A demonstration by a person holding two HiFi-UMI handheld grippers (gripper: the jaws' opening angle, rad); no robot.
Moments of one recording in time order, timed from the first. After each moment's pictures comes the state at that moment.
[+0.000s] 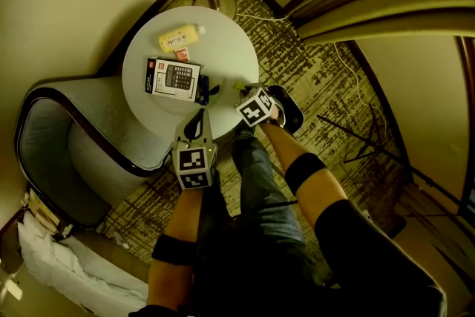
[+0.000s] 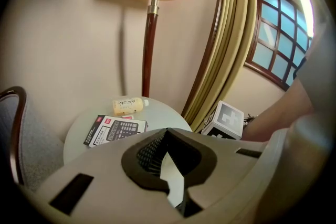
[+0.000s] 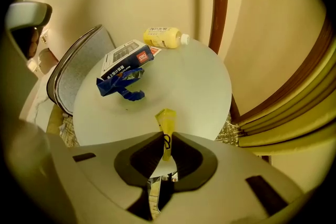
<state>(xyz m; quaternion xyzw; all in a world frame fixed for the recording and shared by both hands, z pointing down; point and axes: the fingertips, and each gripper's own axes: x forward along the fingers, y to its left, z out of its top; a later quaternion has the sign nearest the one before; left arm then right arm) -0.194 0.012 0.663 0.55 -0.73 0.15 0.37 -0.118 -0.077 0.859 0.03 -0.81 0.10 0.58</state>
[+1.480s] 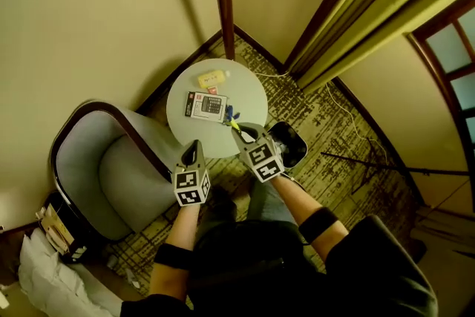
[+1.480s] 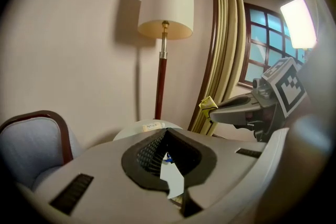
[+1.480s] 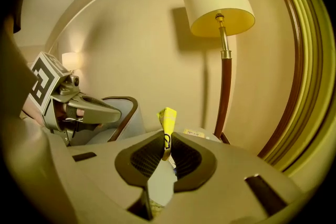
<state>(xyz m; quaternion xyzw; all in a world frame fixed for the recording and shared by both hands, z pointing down) -0.237 0.155 0.515 0.55 -0.78 0.12 0.27 -0.172 0.052 0.509 0.06 -0.96 0.06 0.28</state>
